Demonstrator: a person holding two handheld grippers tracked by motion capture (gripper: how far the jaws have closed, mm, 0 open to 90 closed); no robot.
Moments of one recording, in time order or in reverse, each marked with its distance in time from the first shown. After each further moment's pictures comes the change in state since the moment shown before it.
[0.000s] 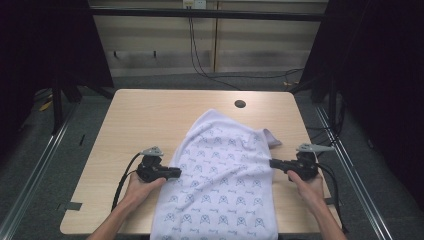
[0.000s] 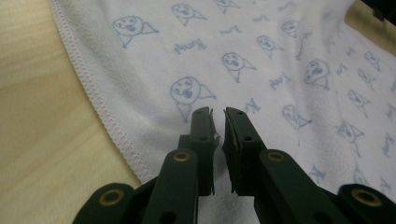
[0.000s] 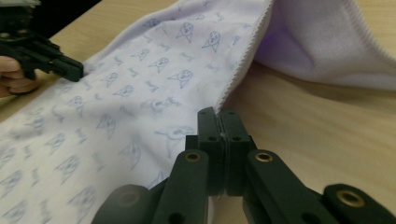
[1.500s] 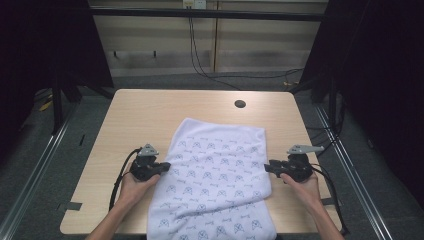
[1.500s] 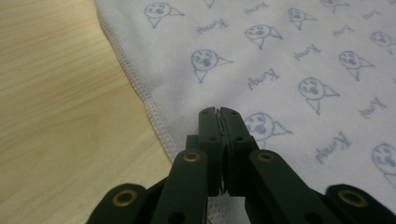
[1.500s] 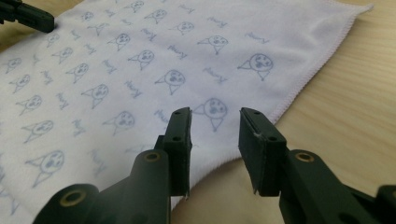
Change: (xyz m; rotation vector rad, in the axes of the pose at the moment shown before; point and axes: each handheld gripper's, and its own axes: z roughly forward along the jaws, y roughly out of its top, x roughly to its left) left arm 0.009 0.001 -0.014 -0.005 0.264 0.049; right arm 0.005 0.007 0.032 0.100 -0.085 -0.094
